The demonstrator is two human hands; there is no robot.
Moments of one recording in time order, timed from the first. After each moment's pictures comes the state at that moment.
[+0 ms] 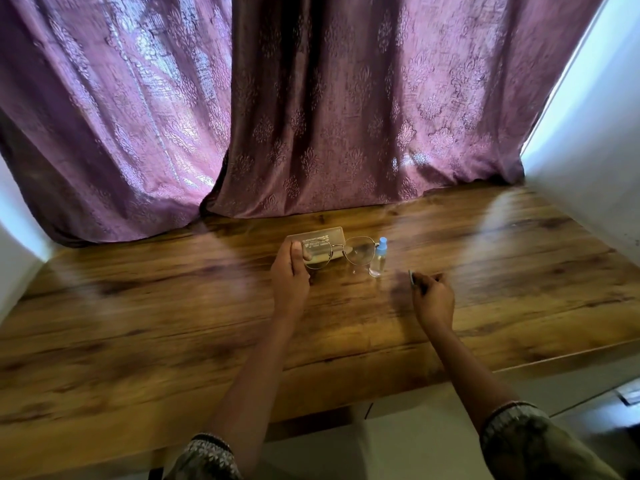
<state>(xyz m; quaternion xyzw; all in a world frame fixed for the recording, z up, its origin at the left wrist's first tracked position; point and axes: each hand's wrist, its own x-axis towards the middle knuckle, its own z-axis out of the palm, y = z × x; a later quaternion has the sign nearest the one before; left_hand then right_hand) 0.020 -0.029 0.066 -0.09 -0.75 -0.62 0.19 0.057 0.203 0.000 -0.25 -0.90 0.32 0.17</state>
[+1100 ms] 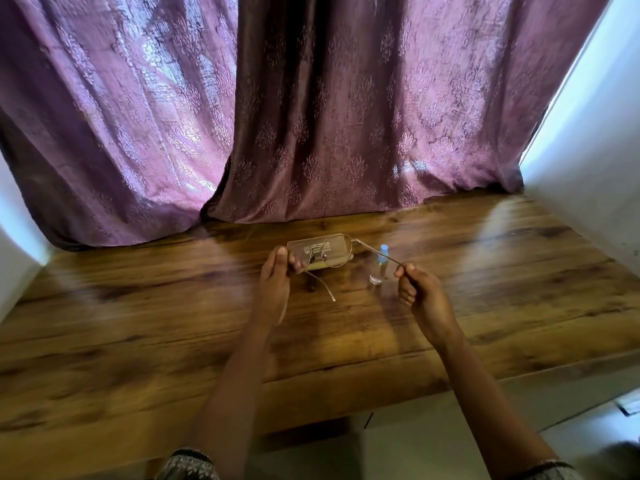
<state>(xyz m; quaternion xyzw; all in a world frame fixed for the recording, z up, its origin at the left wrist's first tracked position) 0.004 -0.058 0.056 -0.13 -0.60 -0.79 0.01 0.077 0.168 0.065 -0.04 -0.59 0.80 0.08</state>
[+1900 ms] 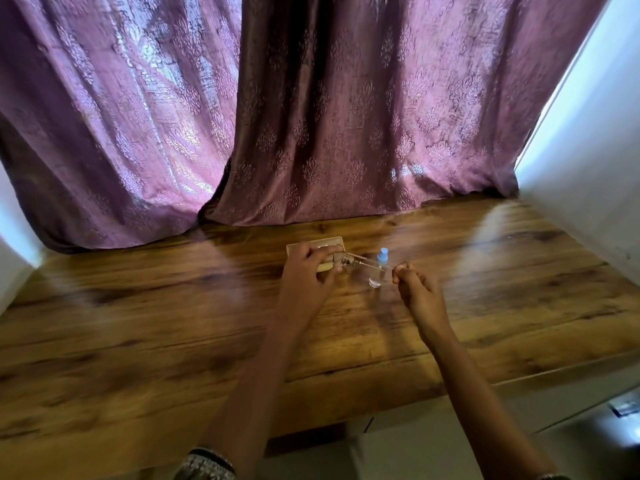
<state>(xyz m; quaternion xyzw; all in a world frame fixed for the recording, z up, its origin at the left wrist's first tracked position) 0.024 -0.031 0.089 -0.20 -0.87 -0.42 0.17 0.078 0.149 0.080 -0.07 -0.71 0.68 0.17</state>
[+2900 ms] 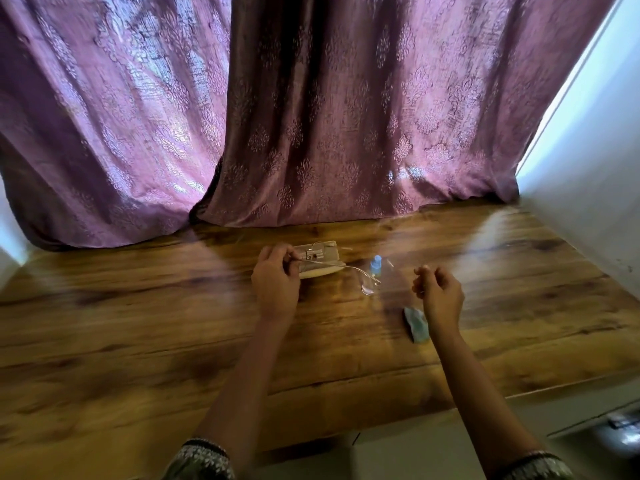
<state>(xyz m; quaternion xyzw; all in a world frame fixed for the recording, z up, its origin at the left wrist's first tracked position) -0.003 -0.029 0.080 -0.04 -0.85 -0.45 0.27 0.048 0.194 0.061 -0.24 -0.71 0.60 0.29</state>
